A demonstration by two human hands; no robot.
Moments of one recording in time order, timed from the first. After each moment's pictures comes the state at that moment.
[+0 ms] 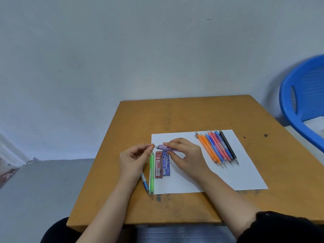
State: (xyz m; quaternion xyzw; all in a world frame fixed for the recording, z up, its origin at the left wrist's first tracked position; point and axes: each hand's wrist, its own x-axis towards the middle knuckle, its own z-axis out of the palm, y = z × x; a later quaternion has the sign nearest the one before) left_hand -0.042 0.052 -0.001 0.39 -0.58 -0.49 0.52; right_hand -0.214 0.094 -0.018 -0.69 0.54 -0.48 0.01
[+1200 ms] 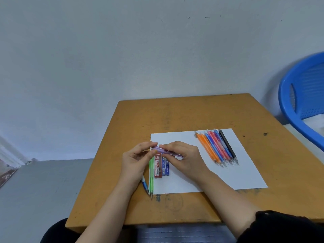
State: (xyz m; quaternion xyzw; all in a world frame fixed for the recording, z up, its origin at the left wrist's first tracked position) left_hand -0.042 0.052 -0.006 0.31 -0.60 -0.55 0.50; right_hand -0.212 0.098 -0.016 -0.72 0.49 -0.50 0.03
